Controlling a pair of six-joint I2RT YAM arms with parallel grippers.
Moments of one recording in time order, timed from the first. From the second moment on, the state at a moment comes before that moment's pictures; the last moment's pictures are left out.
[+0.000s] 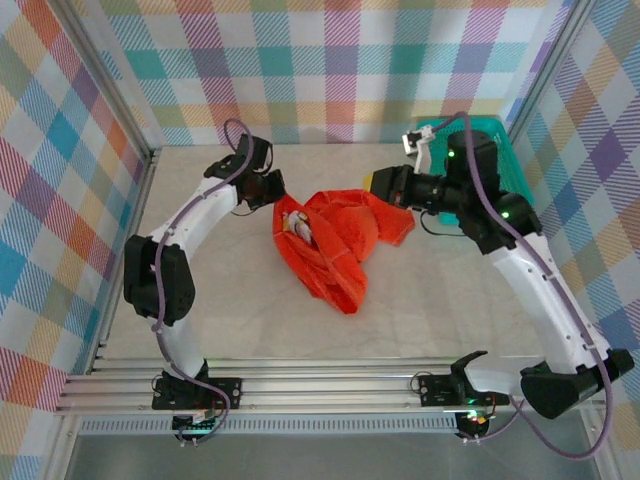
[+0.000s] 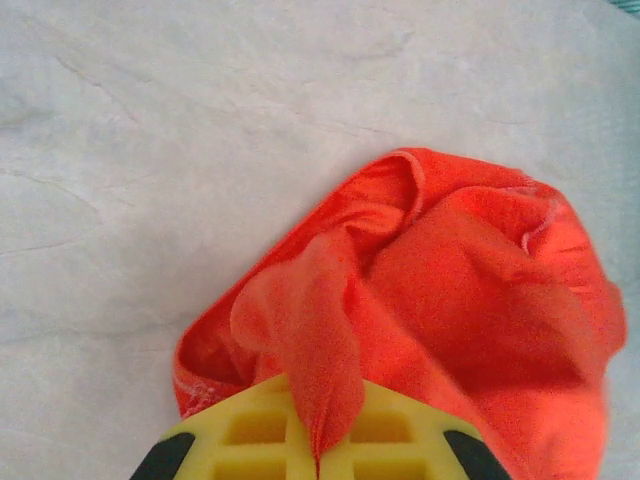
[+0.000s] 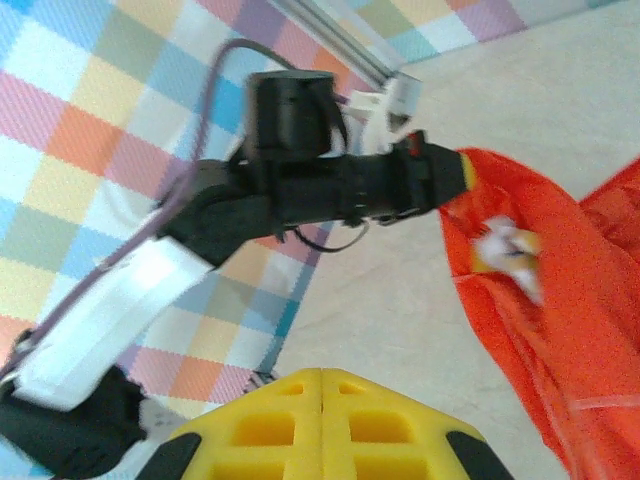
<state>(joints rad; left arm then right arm) -0.32 1.84 1.63 -0.72 0.09 -0.60 0.46 1.23 1.56 -0.70 -0.59 0.67</state>
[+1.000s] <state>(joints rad) -0.34 1.73 1.51 -0.66 0.15 -0.63 0.69 2.09 1.60 -0.45 -0.23 0.90</state>
